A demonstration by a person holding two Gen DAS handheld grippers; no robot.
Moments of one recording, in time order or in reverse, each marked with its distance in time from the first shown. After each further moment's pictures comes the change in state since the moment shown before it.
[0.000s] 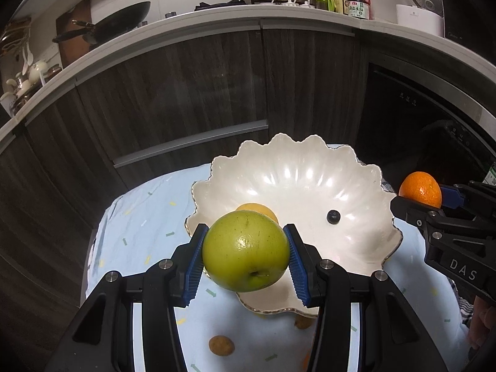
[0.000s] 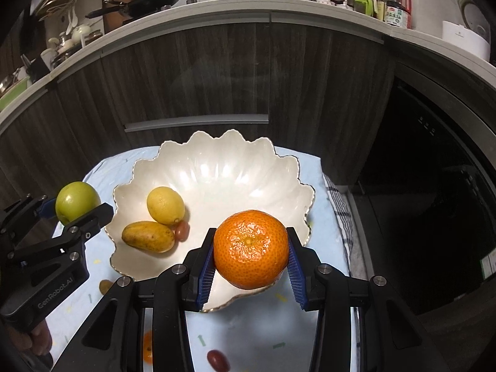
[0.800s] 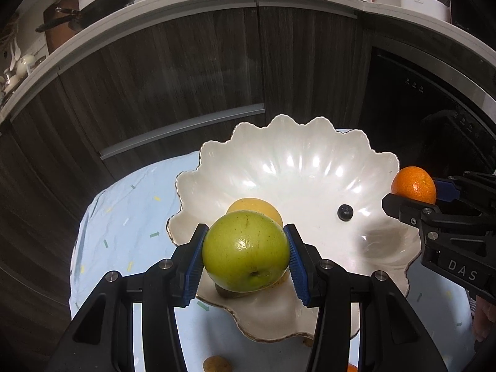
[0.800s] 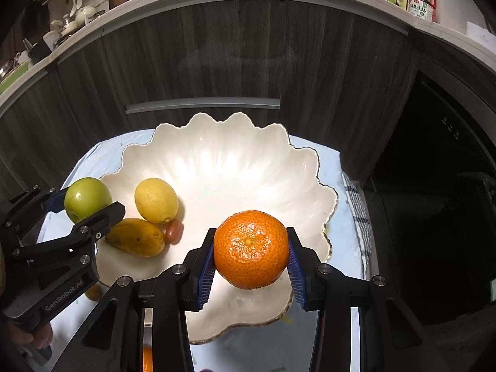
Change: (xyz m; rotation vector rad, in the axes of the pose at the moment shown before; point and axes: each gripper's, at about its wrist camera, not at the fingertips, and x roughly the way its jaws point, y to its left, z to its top) left arm 0.047 0.002 0.002 0.012 0.064 -0.030; right arm 0.048 0.002 0.009 -0.039 0.078 0.030
